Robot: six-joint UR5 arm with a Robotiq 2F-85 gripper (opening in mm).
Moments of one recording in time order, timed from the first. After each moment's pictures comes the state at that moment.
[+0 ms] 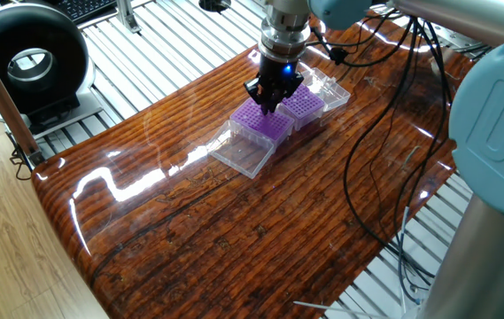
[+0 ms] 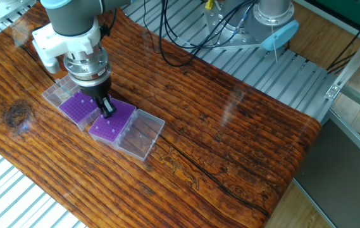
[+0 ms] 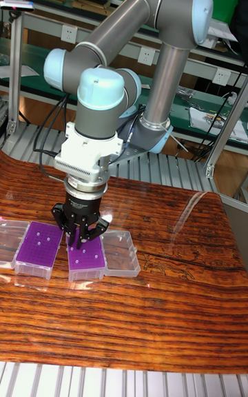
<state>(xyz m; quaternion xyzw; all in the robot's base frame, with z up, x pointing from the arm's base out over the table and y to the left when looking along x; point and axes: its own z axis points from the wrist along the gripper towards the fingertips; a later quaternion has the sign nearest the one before) 0.577 -0.068 0.048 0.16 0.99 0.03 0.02</state>
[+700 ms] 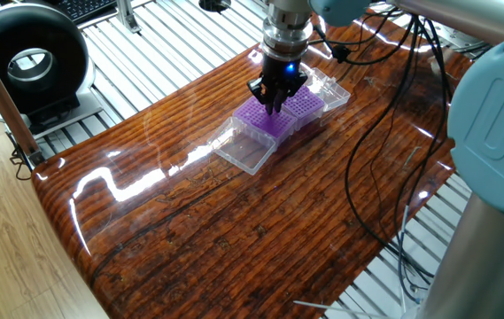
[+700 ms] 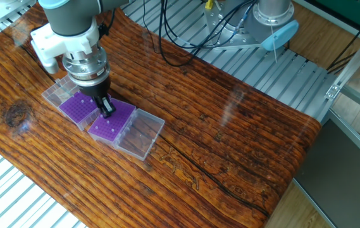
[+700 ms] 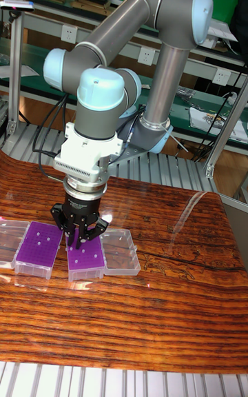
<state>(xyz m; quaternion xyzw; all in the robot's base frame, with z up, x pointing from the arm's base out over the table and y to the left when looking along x) 0.577 -0.070 0.048 0.15 0.99 0.02 0.02</state>
